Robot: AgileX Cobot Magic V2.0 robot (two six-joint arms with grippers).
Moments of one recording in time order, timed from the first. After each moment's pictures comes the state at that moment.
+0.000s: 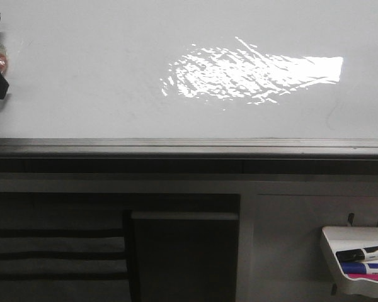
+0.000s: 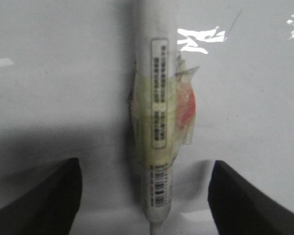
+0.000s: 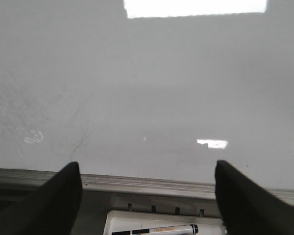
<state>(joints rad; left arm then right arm) -0.17 1.35 -0.81 -0.16 0.20 0.16 0.02 0.35 -0.46 -0.03 0.43 0.04</state>
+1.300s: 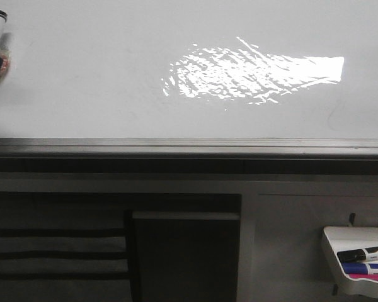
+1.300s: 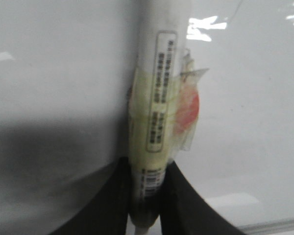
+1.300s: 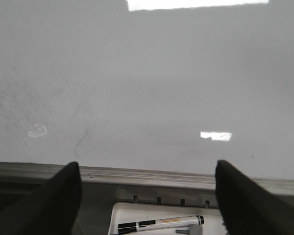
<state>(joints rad) -0.19 1.38 -0.82 -0.13 0.23 0.16 0.02 0.35 -0.47 -0.01 0.46 0.04</state>
